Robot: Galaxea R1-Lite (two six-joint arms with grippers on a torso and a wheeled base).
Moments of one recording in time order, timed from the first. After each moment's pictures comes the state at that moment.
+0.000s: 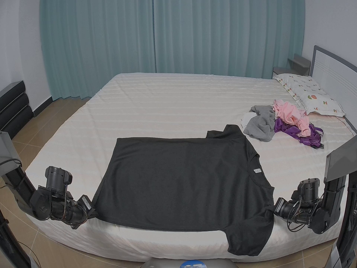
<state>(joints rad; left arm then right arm) -0.04 1.92 -0.39 -0.53 -0.21 -0.84 0.13 2.27 -0.16 -1.37 0.14 0.71</state>
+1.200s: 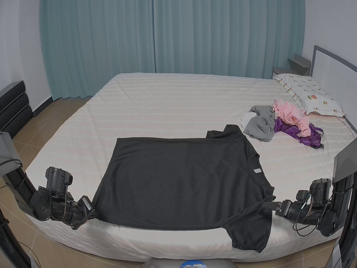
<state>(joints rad) -0.04 1.92 -0.39 -0.53 -0.21 -0.84 0.04 2.24 -0.04 -1.52 0.40 0.59</state>
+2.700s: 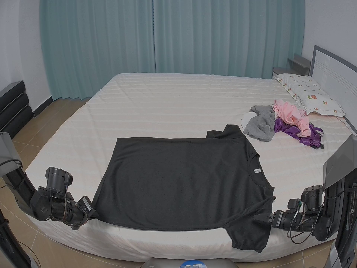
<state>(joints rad) -0.04 1.92 -0.39 -0.53 -0.21 -0.84 0.12 2.33 -0.02 -1.54 0.43 0.54</state>
